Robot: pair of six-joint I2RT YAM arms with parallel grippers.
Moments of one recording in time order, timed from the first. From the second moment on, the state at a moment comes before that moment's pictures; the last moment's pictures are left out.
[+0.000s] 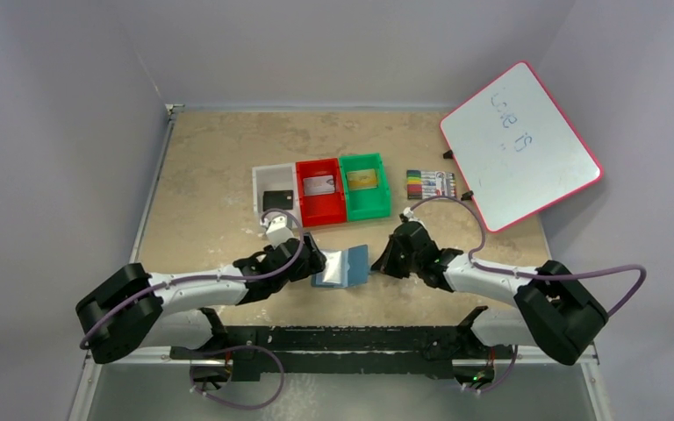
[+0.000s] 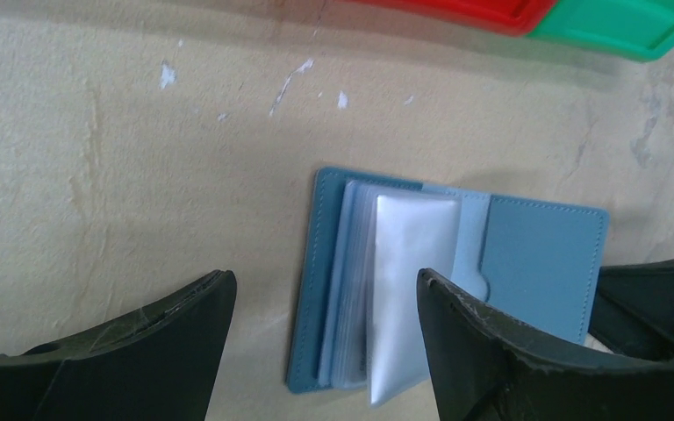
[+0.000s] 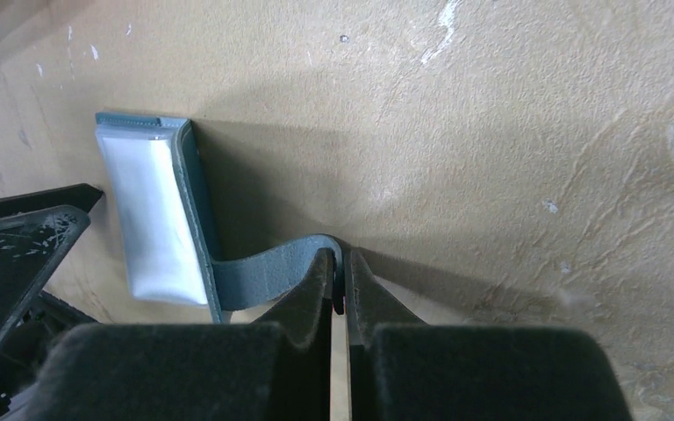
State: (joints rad) left arm -0.96 1.21 0.43 -0.01 -0.45 -1.09; right arm 0.70 1.27 0.41 0.00 -0.01 0.93
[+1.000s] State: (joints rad) left arm -0.95 1.37 0.55 -0.09 -0.45 -1.01; right arm 0.70 0.99 0.54 -0.22 0.03 0.88
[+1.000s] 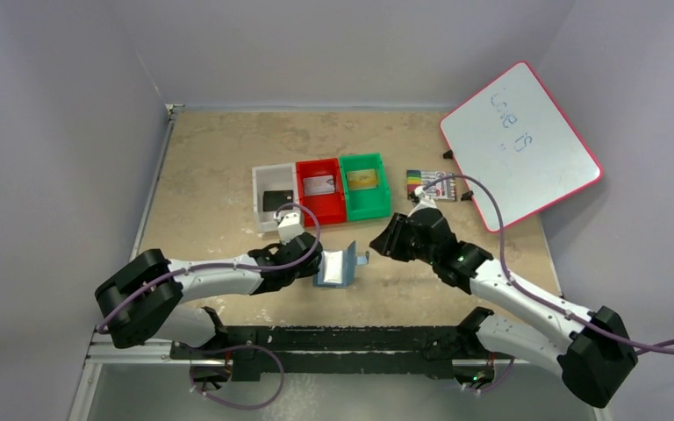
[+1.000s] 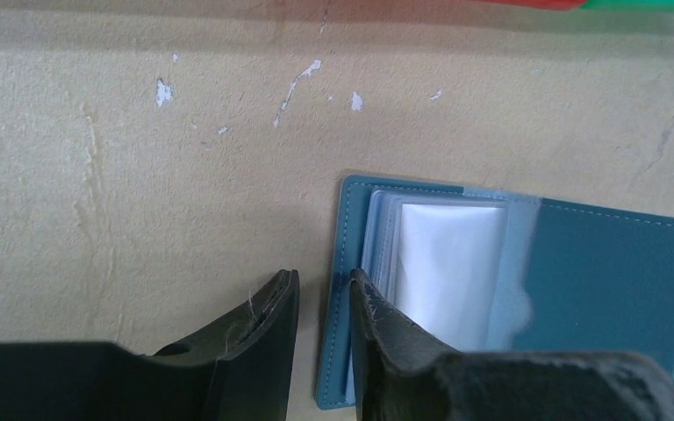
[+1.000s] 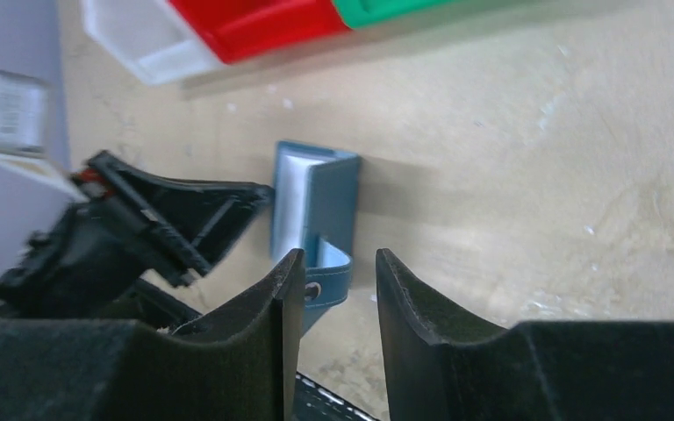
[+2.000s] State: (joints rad) left arm -0.98 1.32 0.53 -0.08 -0.45 -1.02; right arm 0.84 1.55 0.92 -0.19 -0.14 0.64
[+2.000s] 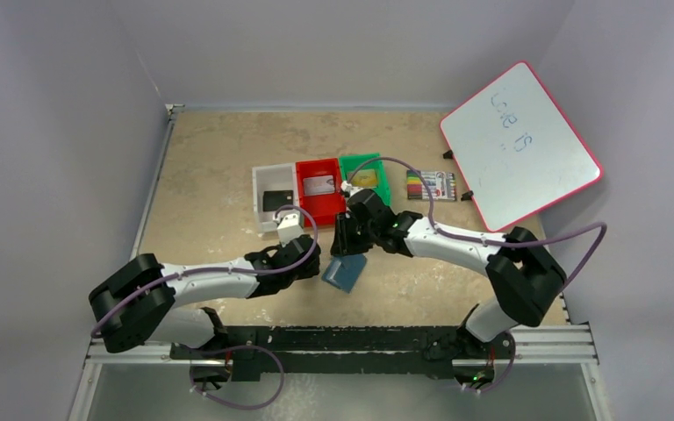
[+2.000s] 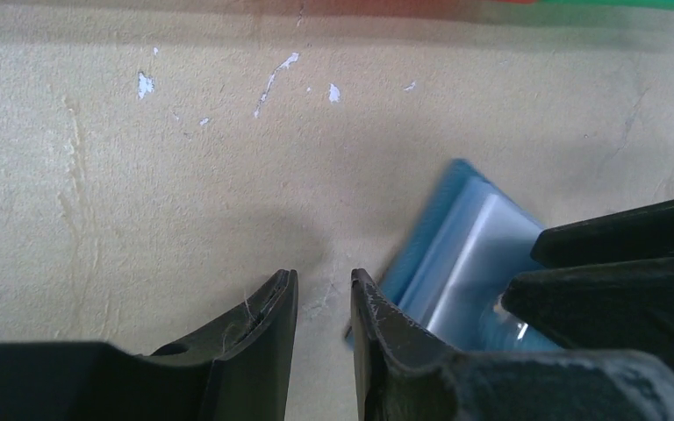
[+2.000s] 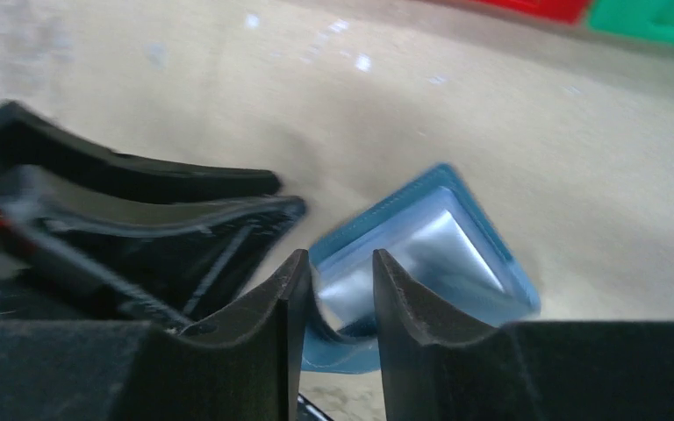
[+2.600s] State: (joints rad) left arm -0.98 1.30 0.56 -0.10 -0.41 -0.99; right arm 0.85 1.32 0.90 -0.45 0.11 0.73
